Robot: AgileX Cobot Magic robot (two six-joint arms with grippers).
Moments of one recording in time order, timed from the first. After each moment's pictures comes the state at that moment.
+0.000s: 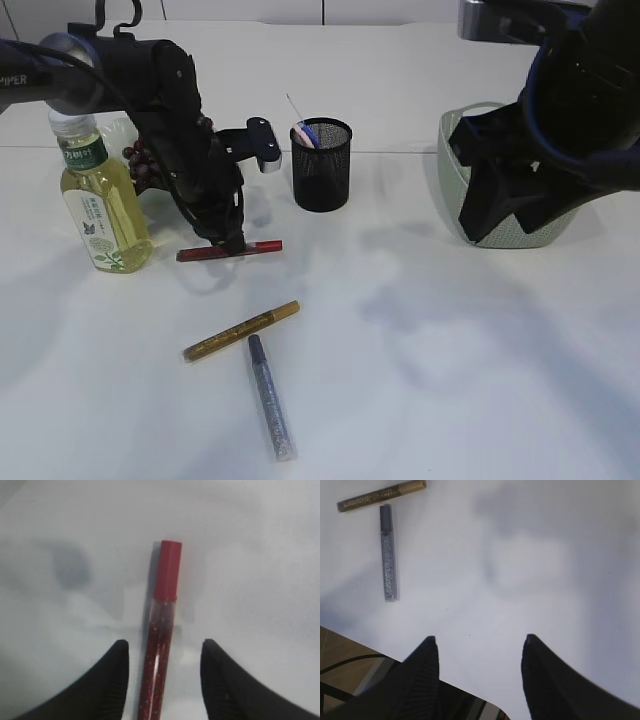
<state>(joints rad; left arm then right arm) -0.37 2.35 -1.89 -0.18 0.98 0.97 0.38 1.51 -1.35 0.18 1.24 0.04</state>
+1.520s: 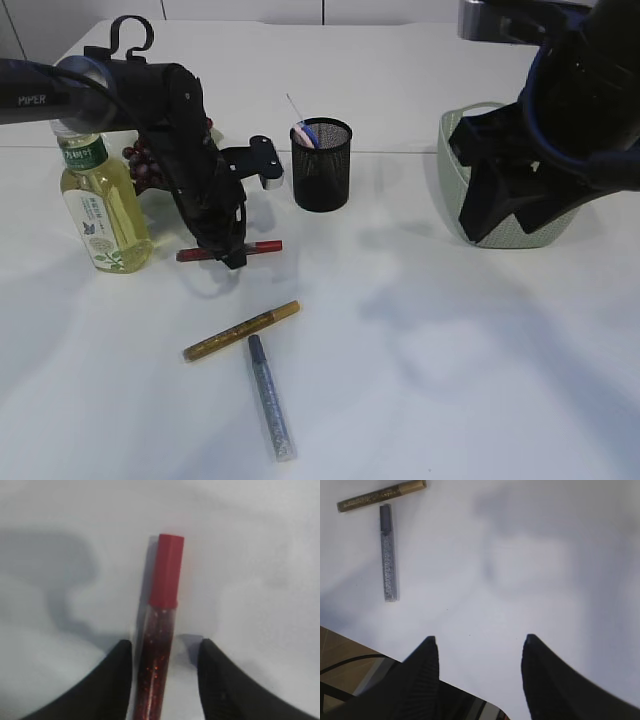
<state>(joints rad) -0.37 2.40 -1.89 -0.17 0.95 0.97 0.38 1.51 -1.35 0.18 1.24 0.04</state>
